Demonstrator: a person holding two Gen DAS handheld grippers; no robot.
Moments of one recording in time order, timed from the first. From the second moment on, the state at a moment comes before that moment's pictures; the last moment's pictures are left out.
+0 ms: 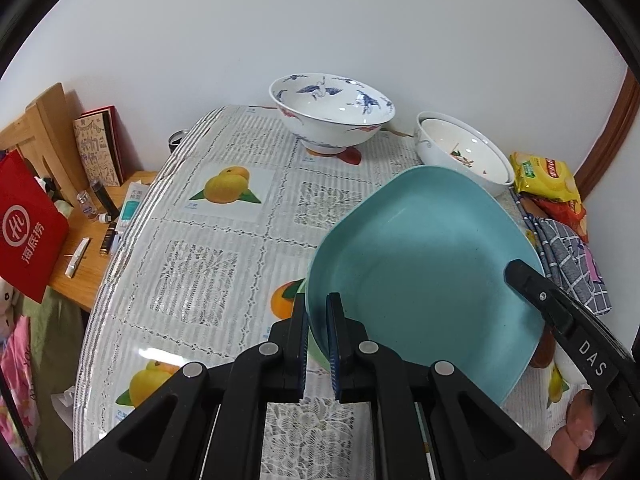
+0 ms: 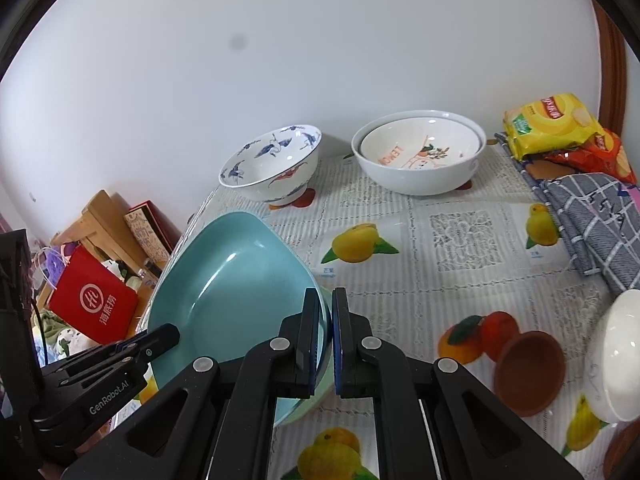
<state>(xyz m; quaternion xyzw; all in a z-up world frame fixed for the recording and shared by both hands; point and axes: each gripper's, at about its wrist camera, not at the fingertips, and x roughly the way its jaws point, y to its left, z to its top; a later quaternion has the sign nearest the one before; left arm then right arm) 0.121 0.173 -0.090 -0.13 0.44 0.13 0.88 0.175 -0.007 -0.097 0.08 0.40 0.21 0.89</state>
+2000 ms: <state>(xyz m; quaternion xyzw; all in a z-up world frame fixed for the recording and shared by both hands) 0.082 0.060 -0.062 -0.08 0.43 0.01 0.90 0.068 -0.145 -0.059 0.02 0.30 -0.02 0.95</state>
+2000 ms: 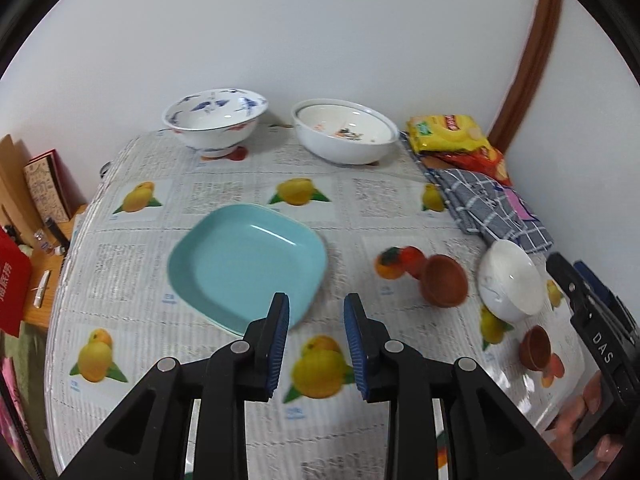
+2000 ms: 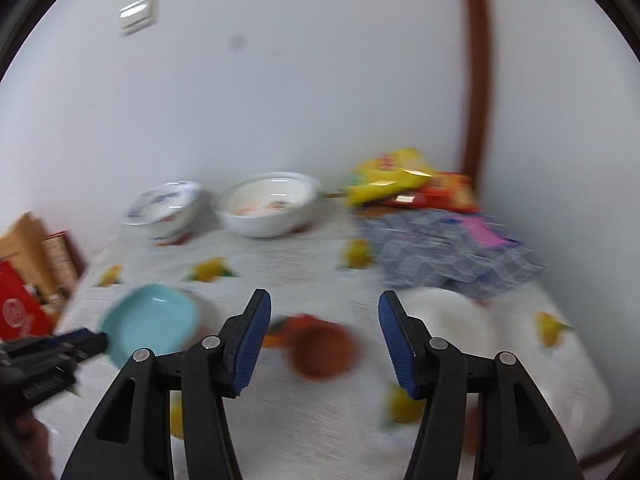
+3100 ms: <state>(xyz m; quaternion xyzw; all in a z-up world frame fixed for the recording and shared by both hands) 0.125 -0.040 -0.116 -0.07 0.49 -0.04 0.87 0.037 -0.302 -0.172 0.19 0.45 -0.11 0.87</state>
